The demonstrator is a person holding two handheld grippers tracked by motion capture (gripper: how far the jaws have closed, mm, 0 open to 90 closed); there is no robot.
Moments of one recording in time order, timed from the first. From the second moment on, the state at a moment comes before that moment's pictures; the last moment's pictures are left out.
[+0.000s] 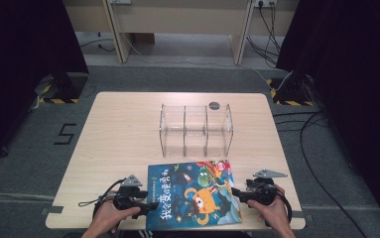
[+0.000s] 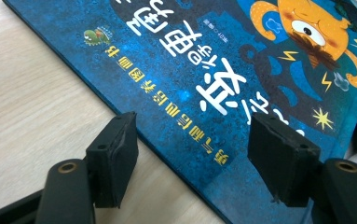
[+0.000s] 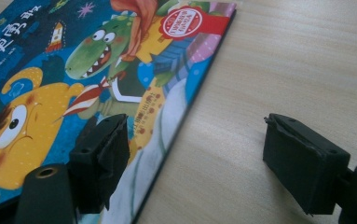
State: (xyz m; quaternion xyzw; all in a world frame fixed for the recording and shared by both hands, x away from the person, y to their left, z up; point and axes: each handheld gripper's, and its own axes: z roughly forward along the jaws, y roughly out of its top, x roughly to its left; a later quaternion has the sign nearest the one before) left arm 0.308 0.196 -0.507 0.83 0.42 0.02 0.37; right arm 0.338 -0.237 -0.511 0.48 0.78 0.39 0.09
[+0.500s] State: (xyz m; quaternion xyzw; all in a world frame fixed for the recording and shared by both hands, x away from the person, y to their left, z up) left arm 0.306 0.174 -0.509 0.83 0.39 -0.01 0.39; right arm 0.338 -0.235 -0.515 0.49 0.76 0.43 0.06
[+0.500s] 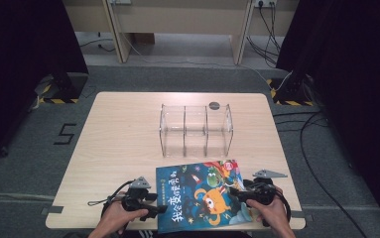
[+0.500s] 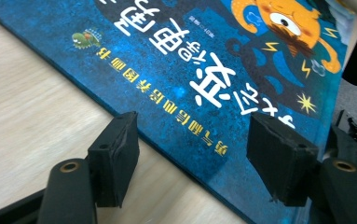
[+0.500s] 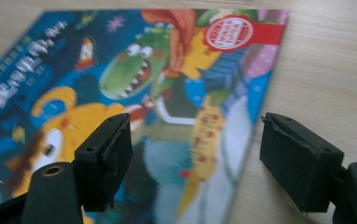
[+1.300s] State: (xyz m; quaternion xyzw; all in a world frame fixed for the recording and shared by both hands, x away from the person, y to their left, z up) left arm 0.308 0.176 -0.511 0.81 0.41 -0.05 0.41; right arm 0.327 -0.265 -0.525 0.58 0.62 0.52 -0.09
